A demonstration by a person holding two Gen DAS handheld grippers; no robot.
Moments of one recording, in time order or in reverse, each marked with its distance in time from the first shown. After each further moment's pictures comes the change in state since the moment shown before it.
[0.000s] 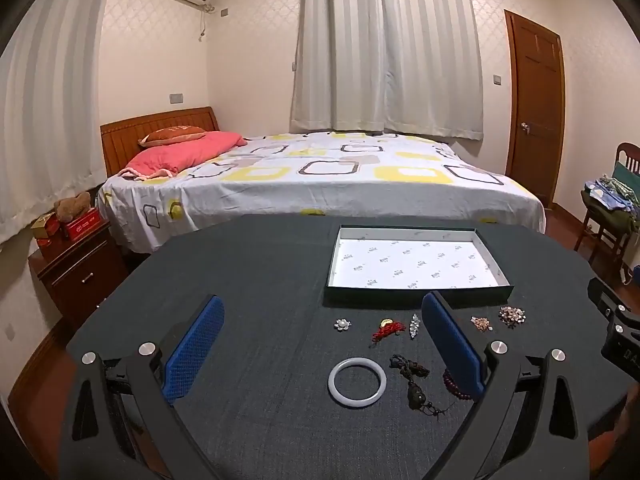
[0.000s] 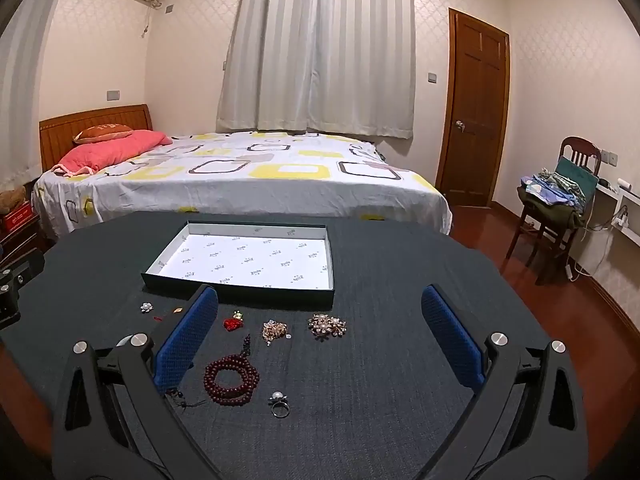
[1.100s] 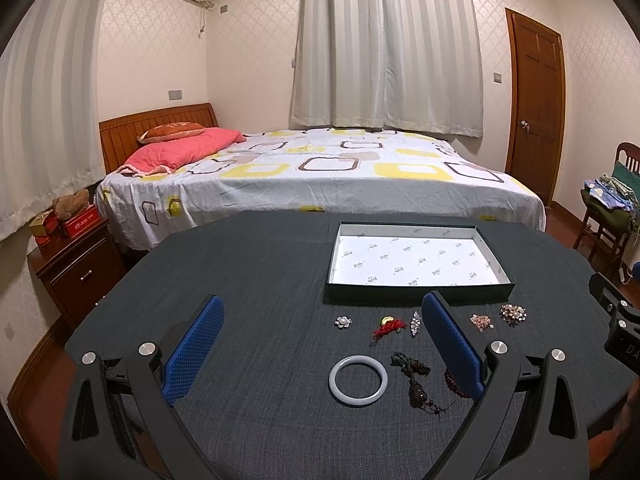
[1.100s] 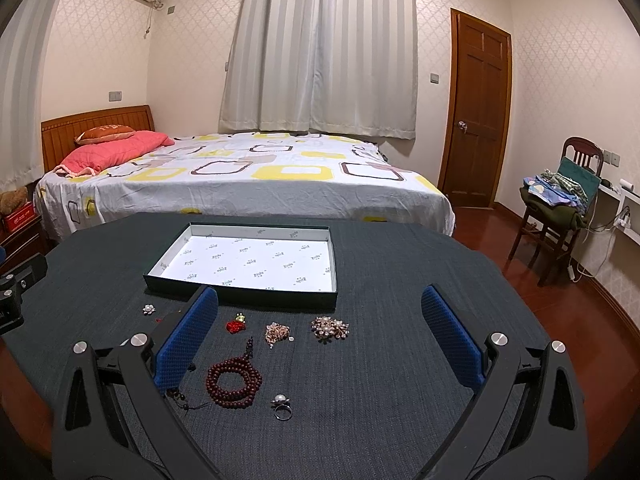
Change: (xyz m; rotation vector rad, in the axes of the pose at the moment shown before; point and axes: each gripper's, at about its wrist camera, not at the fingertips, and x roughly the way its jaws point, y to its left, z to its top) left arm 0.006 0.002 -0.007 -0.004 0.009 -0.004; right arm 0.001 0.005 0.000 0.000 -0.002 0.005
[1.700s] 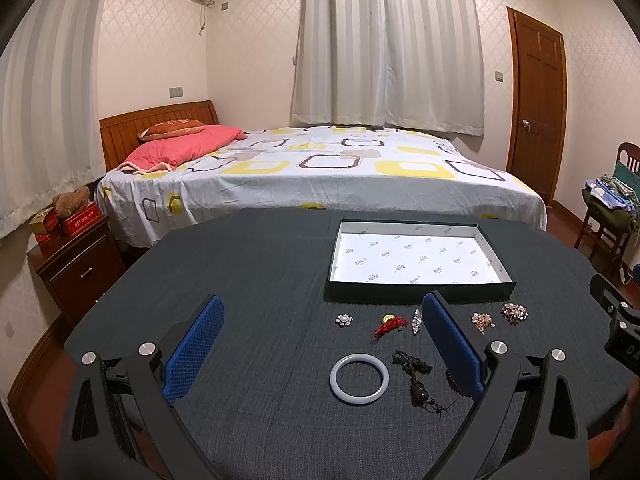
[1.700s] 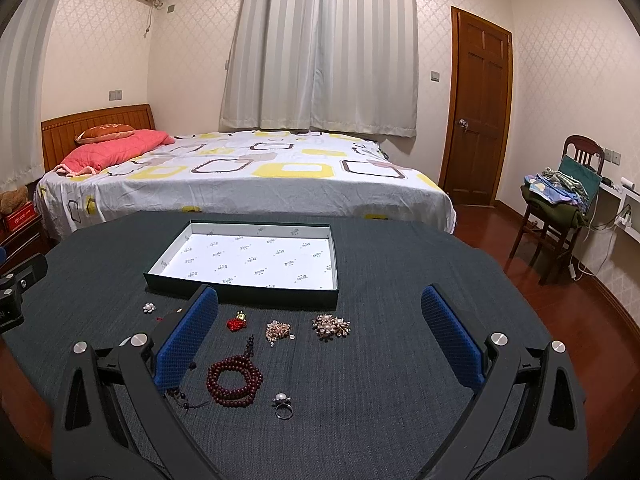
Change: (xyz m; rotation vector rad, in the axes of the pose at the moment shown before) left arm 0.000 0.000 -0.003 -0.001 0.004 0.003; right arm 0.002 0.002 -0.002 0.000 0.004 0.004
